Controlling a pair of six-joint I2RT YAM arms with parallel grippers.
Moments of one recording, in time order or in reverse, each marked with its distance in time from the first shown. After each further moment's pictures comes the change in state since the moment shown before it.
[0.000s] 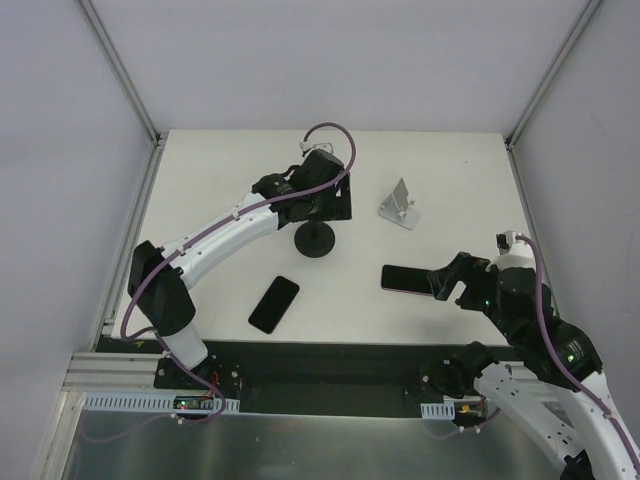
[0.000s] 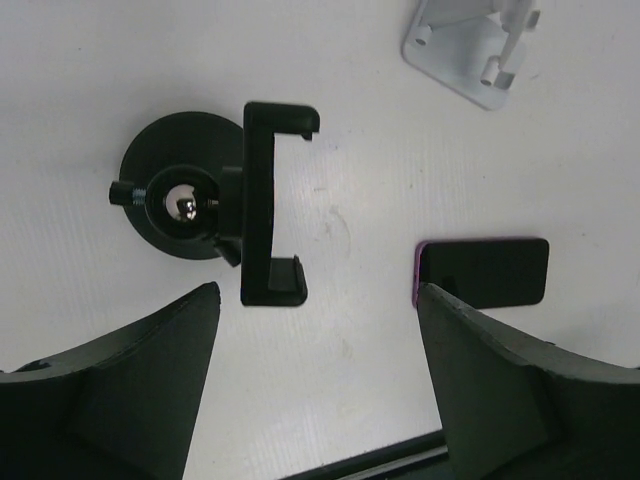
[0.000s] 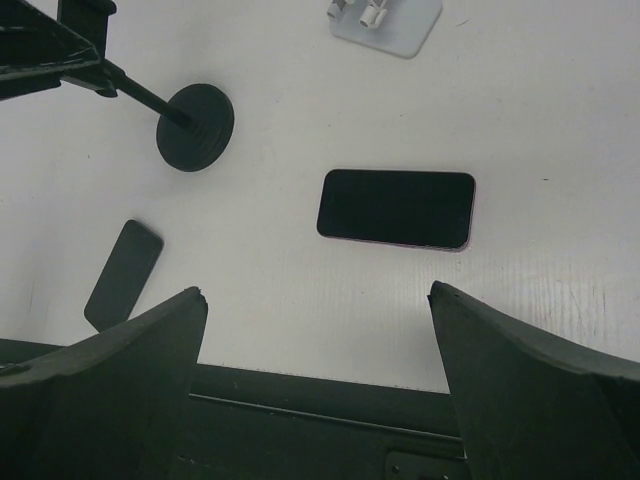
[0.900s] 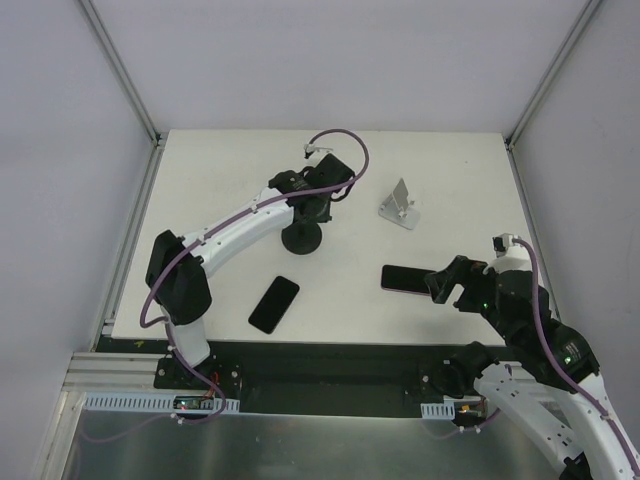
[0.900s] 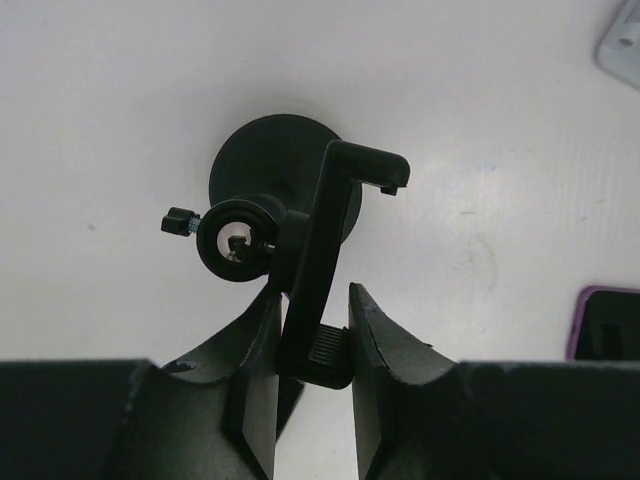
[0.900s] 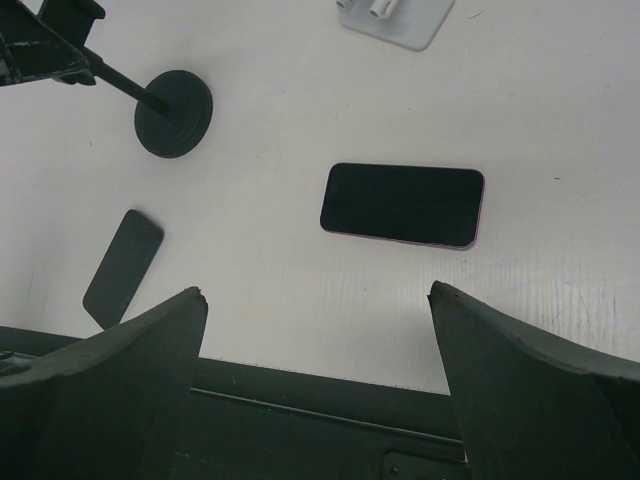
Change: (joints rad) left arm -0.004 0.159 0.126 -0.159 -0.274 0.083; right arm 0.000 -0.035 -0.037 0.016 -0.026 -0.016
